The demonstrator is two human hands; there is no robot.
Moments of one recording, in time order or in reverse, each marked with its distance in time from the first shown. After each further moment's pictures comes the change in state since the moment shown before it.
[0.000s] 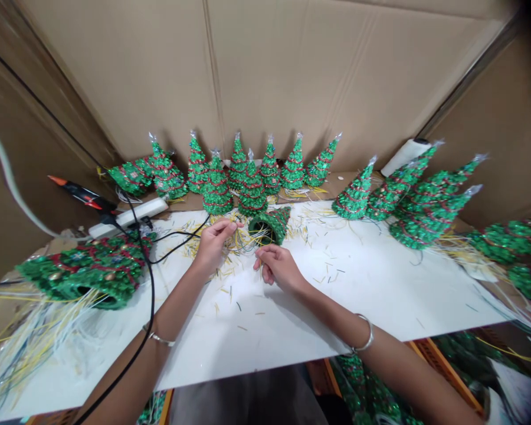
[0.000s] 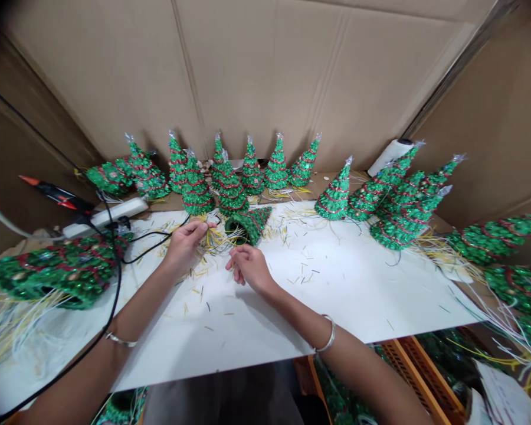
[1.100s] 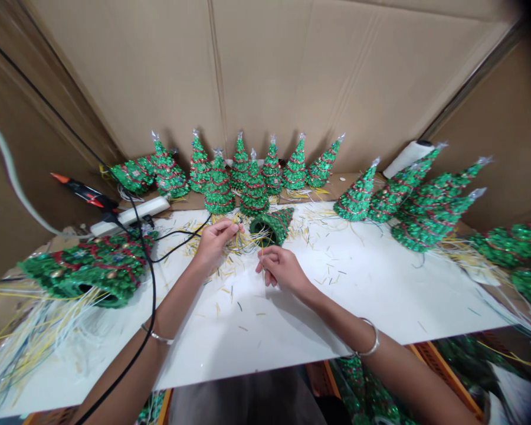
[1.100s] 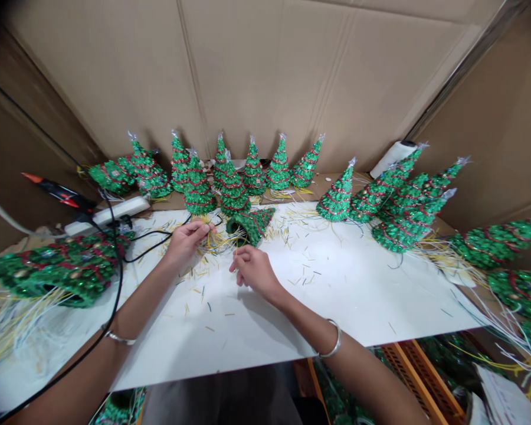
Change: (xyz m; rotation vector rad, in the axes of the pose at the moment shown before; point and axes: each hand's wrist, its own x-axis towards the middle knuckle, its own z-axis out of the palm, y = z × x) left_hand 0.002 -0.003 -0.009 0.007 -0.058 -0.030; right_hand -0.011 -0.011 -0.003 -0.242 -0.025 -0.020
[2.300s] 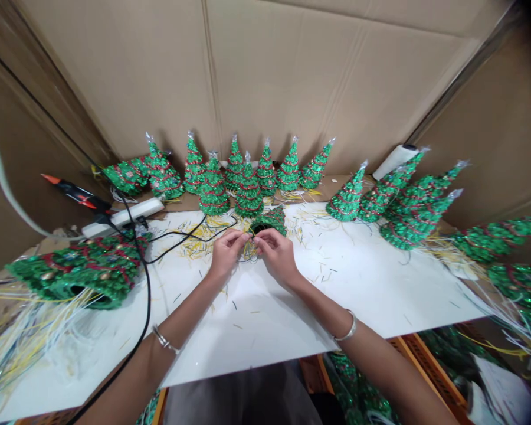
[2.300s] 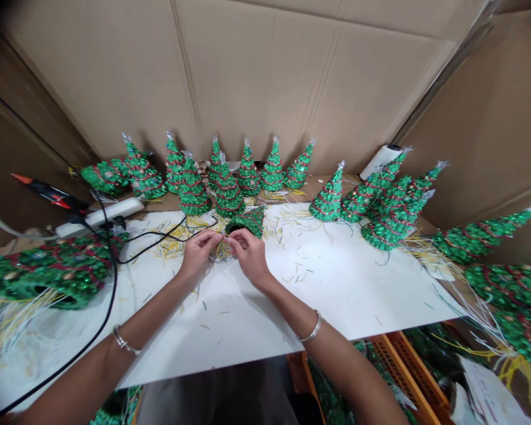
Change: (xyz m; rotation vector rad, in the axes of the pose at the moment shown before) left_hand -0.024 -0.005 0.048 0.047 0.116 0.049; right_hand 0.024 0.001 -0.001 -0.039 0.243 -0.408
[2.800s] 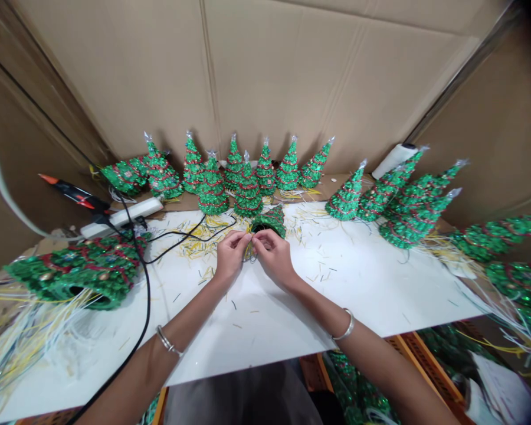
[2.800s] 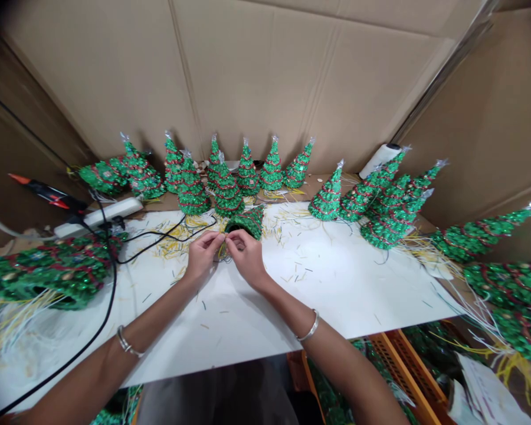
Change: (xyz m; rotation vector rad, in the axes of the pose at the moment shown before) left_hand -0.006 -0.010 0.011 -0.003 0.046 0.017; right_hand -0.003 -0.001 0.003 0.013 -0.017 -0.057
